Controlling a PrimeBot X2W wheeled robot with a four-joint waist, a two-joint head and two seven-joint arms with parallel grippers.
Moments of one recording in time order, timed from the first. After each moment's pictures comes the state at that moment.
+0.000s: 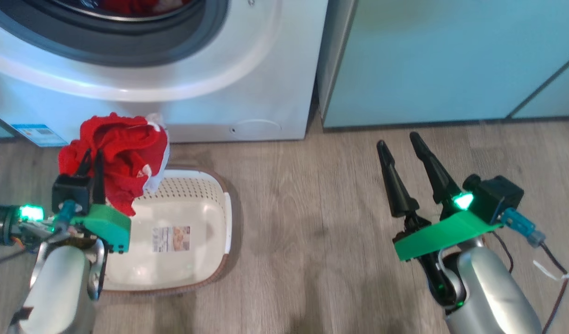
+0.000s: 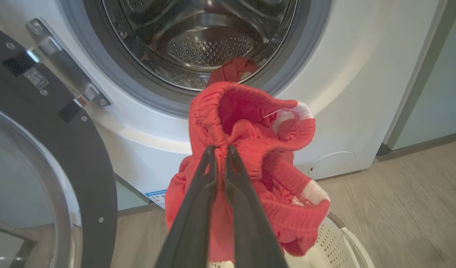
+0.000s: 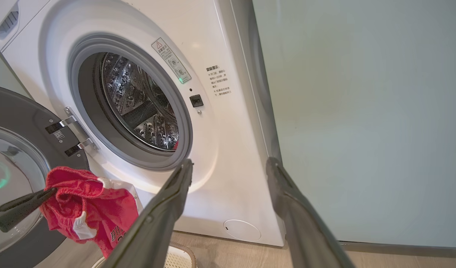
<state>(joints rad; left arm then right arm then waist) -0.34 0.29 -0.17 0.46 -0.08 0.14 -0.25 -0.22 -0.06 0.20 0.19 0.38 0.13 -0.26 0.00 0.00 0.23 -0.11</state>
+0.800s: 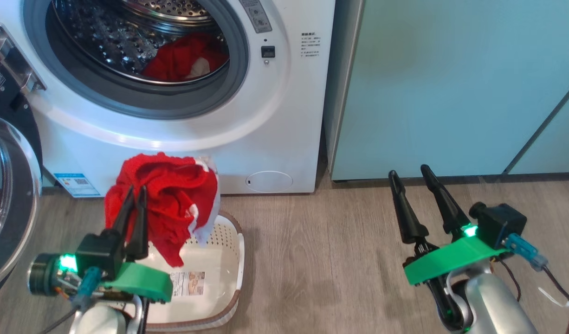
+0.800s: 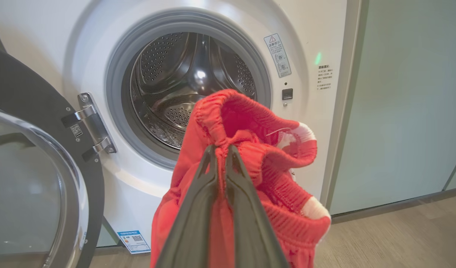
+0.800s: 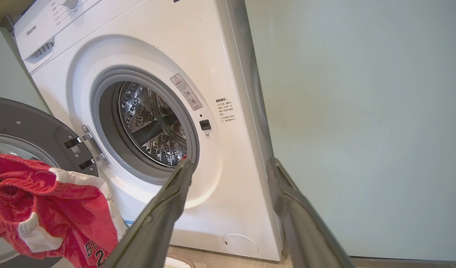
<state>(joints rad) -0.03 0.15 -0.11 0.06 -0.07 0.09 -0.25 -0.12 -0.06 0.16 0.22 0.36 0.13 -0.26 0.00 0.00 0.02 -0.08</state>
